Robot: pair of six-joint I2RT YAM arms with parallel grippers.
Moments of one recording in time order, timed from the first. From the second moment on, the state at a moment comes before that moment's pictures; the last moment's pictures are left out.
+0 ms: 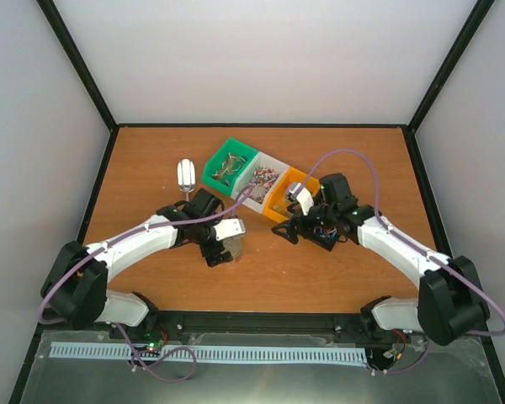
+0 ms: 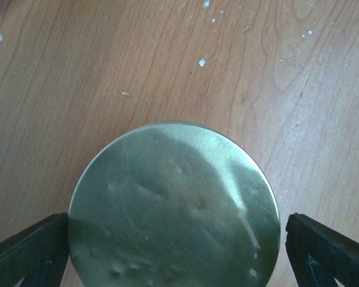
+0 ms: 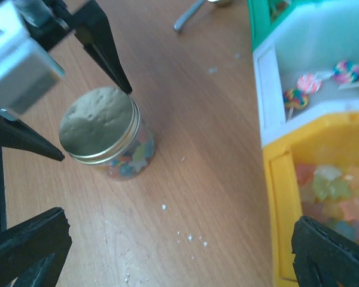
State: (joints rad) left arm -0.62 1.37 0.83 -0.62 0.25 0.56; right arm 0.45 1.33 0.80 -0.30 -0.64 -0.21
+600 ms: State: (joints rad) left arm -0.61 1.12 0.90 -0.73 0.25 0.48; right arm 0.45 1.18 0.73 -0.13 -0.60 -0.24
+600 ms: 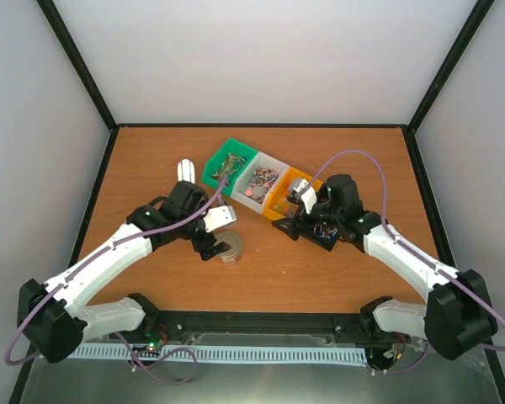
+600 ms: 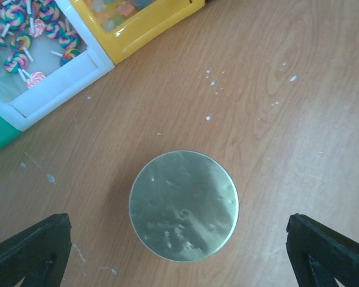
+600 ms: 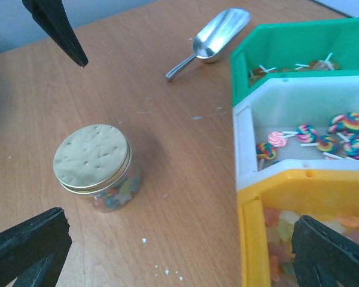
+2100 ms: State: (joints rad) left arm -0.59 1.17 0.91 -0.83 0.27 0.55; right arm 0.81 1.70 0.41 0.82 -0.54 -0.25
